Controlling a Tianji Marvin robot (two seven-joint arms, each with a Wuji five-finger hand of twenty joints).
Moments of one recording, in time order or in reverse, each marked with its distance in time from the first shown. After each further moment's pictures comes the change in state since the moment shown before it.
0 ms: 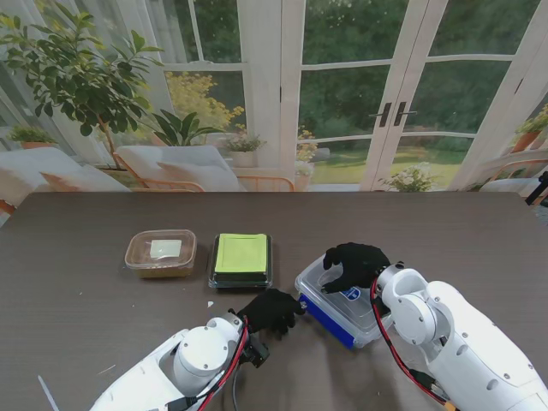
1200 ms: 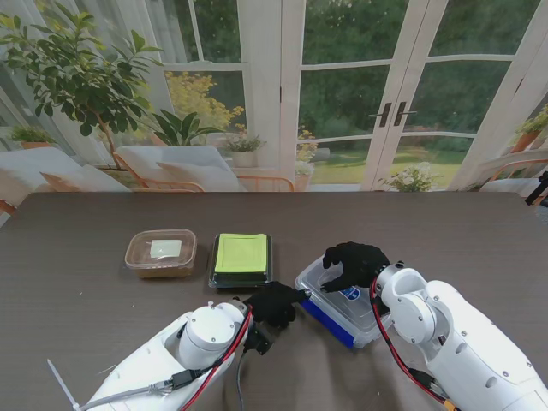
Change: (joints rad) left arm -0.080 -0.025 0.012 0.033 -0.131 0.151 -0.039; right arm 0.012 0.000 -0.011 0.016 0.016 0.002 -0.012; left_hand -0.029 0.036 -0.212 0.000 -0.146 0.077 -0.313 -0.218 -0.045 0.006 0.126 0.171 0.033 -0.020 0.138 0.041 0.056 0.024 0.034 -0.005; right_hand 0.000 0.000 0.000 0.000 -0.011 0.001 0.000 0.000 -0.011 -0.017 0.034 0.037 0.000 0.007 0.005 0.010 0.000 0.007 0.000 0.000
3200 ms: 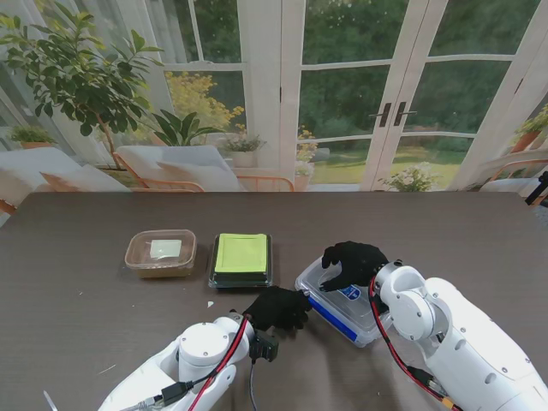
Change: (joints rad) left arm 0.109 -0.016 -0.051 -0.075 -0.206 -0.084 0.078; right arm 0.017 0.002 -0.014 0.005 0.020 0.010 0.024; left_hand 0.066 -0.023 0.160 0.001 0.091 0.036 0.336 0.198 -0.082 0.054 -0.270 -0.289 -0.246 0.039 -0.329 -0.114 -0.284 -0.066 -0.162 -0.082; right_hand 0.000 0.000 0.000 0.000 0.000 0.001 0.000 0.000 -0.026 -0.011 0.052 0.022 -0.012 0.007 -0.005 -0.002 -0.026 0.007 -0.016 0.000
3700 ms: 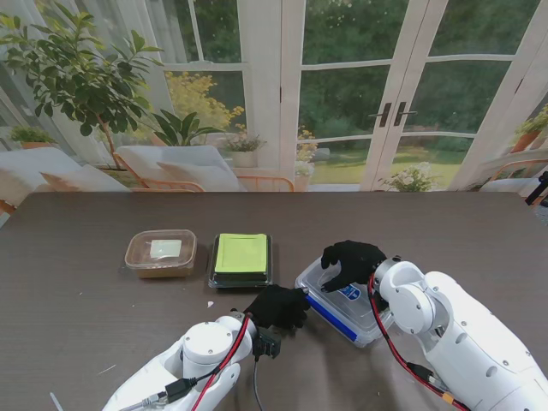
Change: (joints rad) left arm -0.005 -0.019 0.002 0.009 -0.028 0.013 0.058; right arm 0.031 0.011 -0.021 -0.002 0.028 0.015 0.056; left_hand 0.007 -0.011 0.023 0.000 0.026 0.037 -0.001 0.001 0.021 0.036 0.004 -0.001 0.052 0.004 -0.001 -0.001 0.052 0.039 0.001 0.000; right_hand 0.065 -0.050 0.000 0.001 0.001 0.005 0.002 0.000 -0.002 -0.001 -0.005 0.016 -0.001 0.022 -0.007 -0.001 -0.001 0.016 -0.001 0.020
